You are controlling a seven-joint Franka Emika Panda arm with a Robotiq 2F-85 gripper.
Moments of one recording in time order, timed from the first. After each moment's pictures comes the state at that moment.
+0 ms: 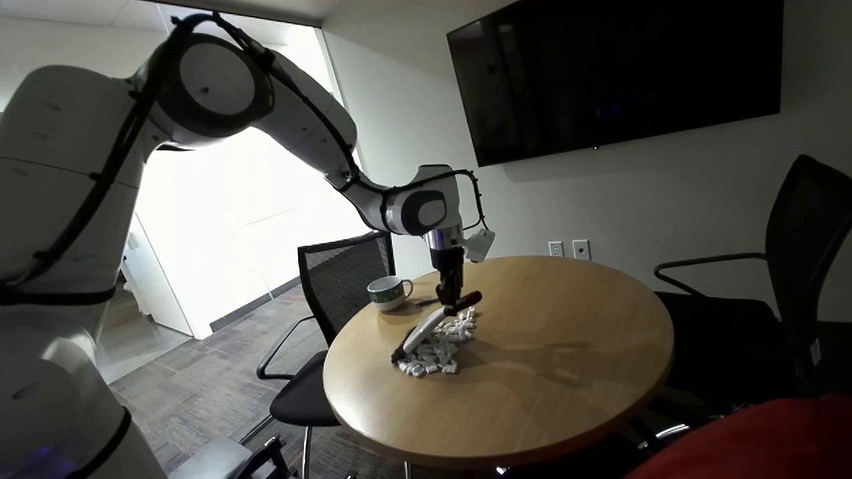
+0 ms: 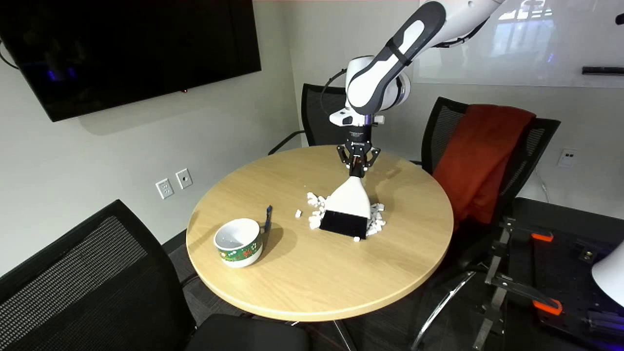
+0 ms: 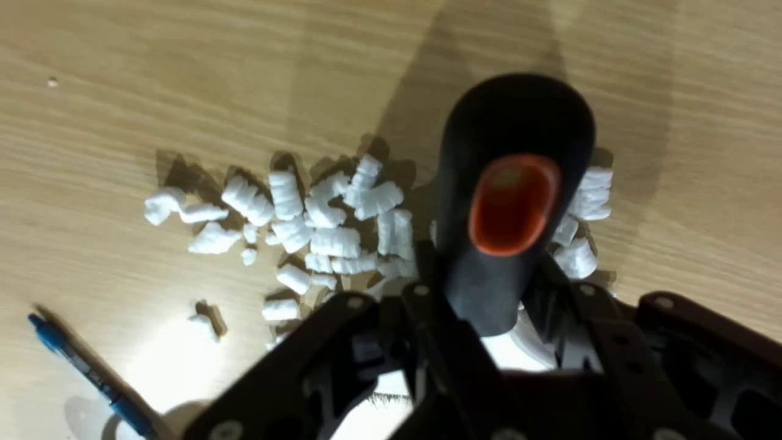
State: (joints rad) arm -0.24 0.54 0.07 -1.90 0.10 2.44 -2.02
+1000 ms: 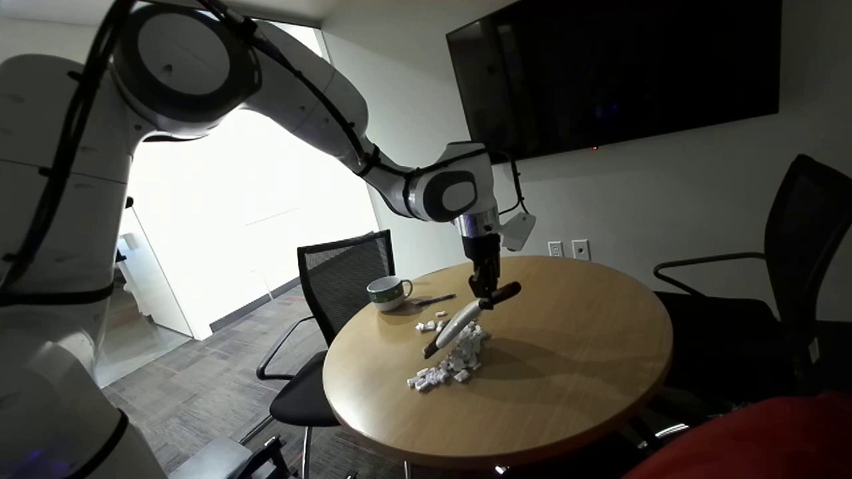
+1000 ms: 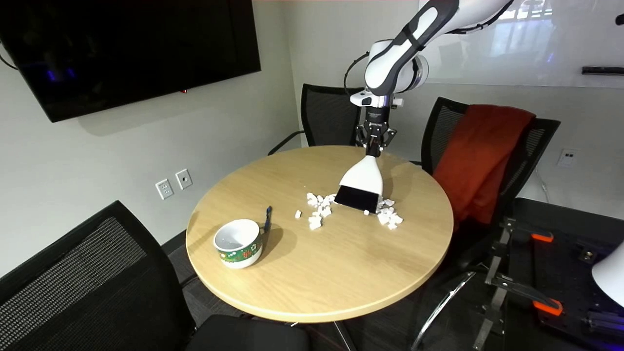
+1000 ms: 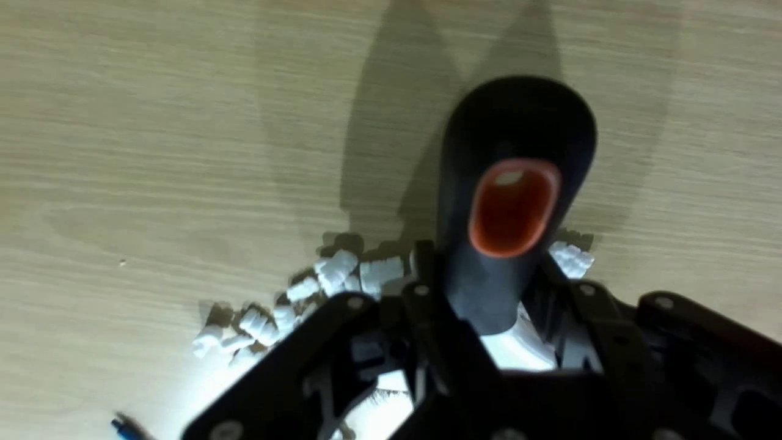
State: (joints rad) arm -0.33 0.49 0.00 -1.89 0.11 2.43 -2.07
